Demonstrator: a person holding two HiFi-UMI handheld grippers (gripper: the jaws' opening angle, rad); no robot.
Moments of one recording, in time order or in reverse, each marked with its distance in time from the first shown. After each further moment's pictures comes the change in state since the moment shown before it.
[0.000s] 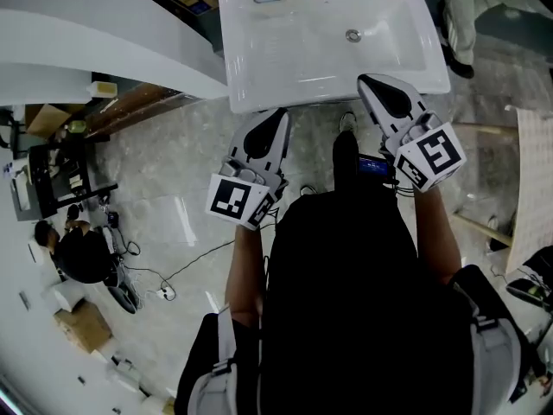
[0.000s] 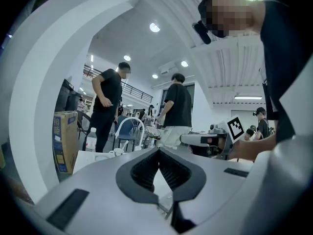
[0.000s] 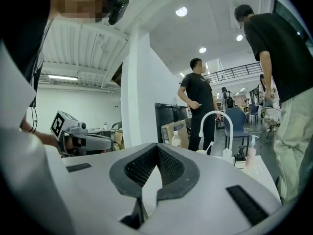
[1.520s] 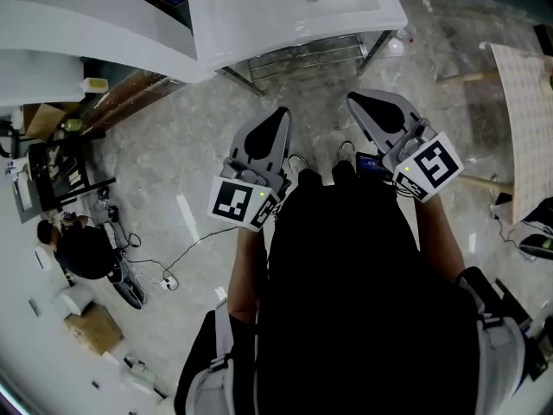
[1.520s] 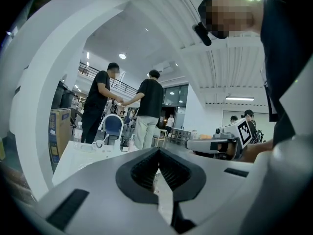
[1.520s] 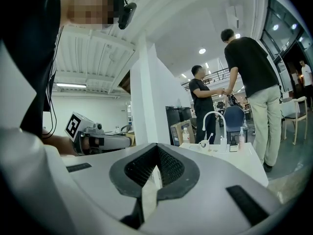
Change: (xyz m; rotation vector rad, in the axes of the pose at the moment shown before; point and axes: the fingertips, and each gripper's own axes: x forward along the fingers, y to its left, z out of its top) left arm -0.084 -0.188 -0.024 0.001 0.013 -0.060; right arm -0.202 0.117 -0.037 0.043 -0.016 0.056
